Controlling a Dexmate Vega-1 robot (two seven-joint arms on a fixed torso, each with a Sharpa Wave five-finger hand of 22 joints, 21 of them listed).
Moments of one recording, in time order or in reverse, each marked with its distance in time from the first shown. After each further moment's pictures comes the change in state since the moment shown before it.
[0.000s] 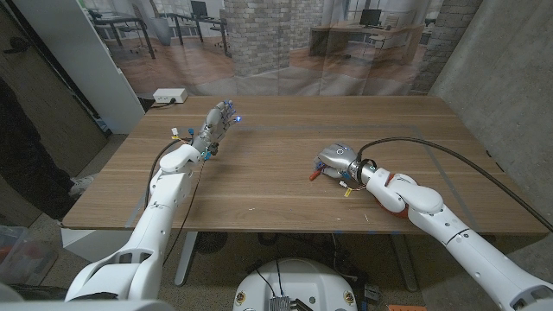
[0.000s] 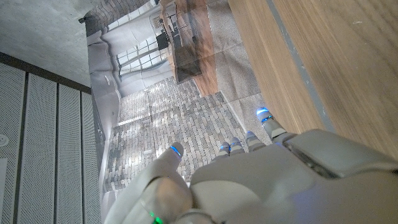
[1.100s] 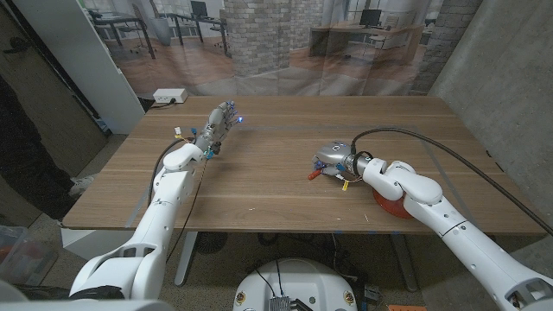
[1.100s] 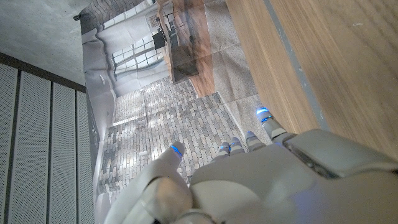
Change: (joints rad) left arm -0.029 -0.012 0.006 0.044 0.010 0.002 0.005; left_hand 0.000 0.000 0.008 0.008 0.000 0.000 0.000 0.000 0.000 0.000 0.000 0.000 0.000 0.000 0.000 0.004 0.000 0.000 0.000 0.007 0.000; right arm 0.038 0.006 -0.006 -0.031 0.063 0.018 0.311; right_hand -0.010 0.010 0.045 -0.014 -0.007 -0.081 0.005 0.016 0.005 -0.035 0.004 -0.015 -0.040 -0.034 0.009 0.008 -0.011 0.031 -0.013 -0.073 -0.047
